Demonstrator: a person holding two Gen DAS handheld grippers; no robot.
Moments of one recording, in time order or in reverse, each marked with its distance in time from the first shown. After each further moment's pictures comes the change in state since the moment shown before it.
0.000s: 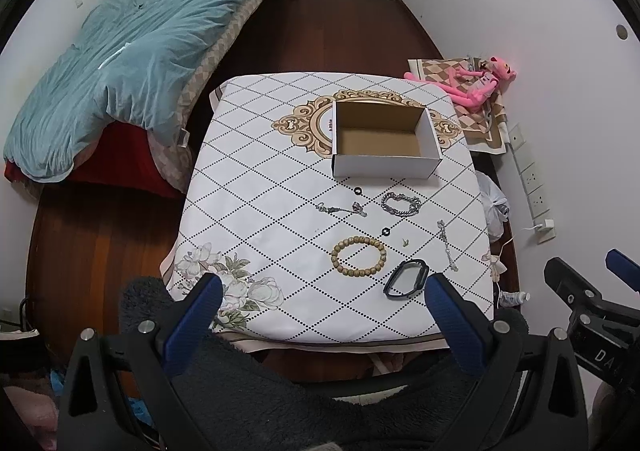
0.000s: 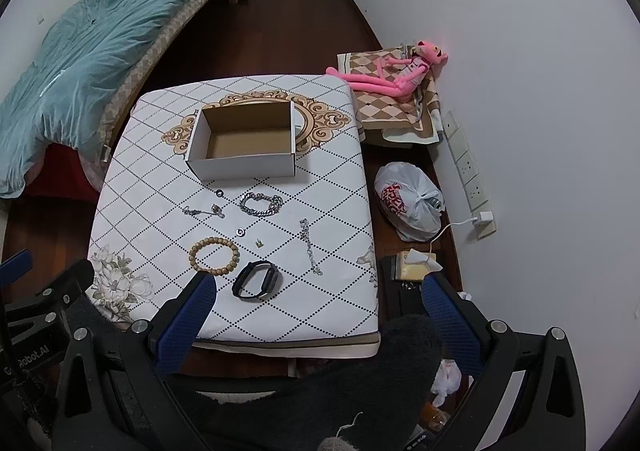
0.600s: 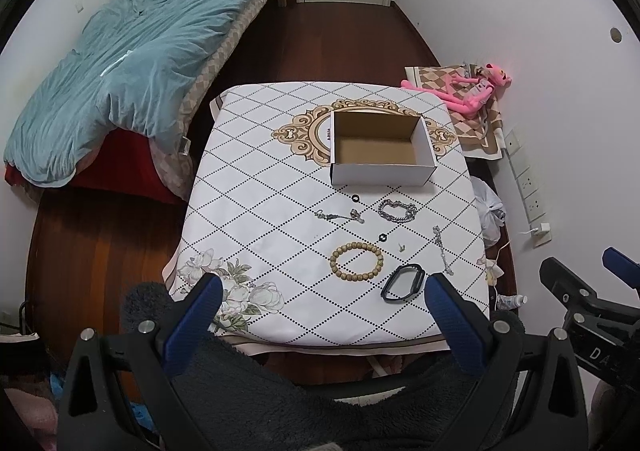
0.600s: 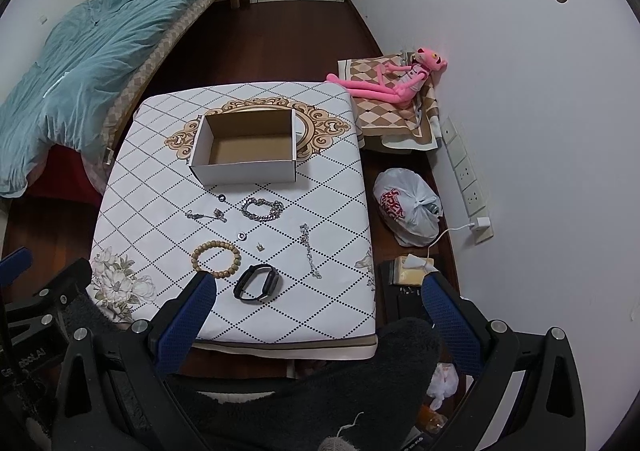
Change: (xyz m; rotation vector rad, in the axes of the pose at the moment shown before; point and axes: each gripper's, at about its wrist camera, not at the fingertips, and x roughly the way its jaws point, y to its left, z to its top) left arm -0.012 -0.003 0.002 0.004 -0.024 -0.003; right arm -0.010 0.000 0.001 -0.009 -0.015 -0.001
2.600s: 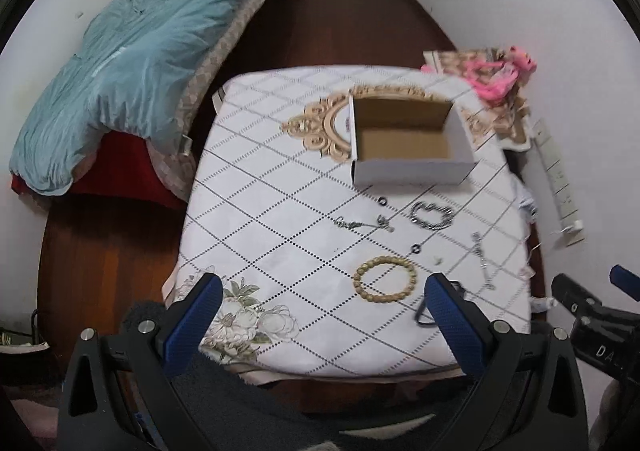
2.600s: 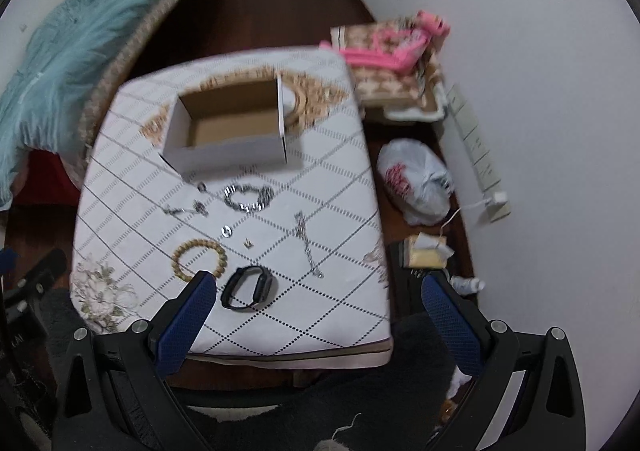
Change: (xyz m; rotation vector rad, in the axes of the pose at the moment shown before) left arm 0.085 0.006 0.017 0.032 0.047 0.082; right arm 0.102 -0.004 0.006 0.051 0.154 0.013
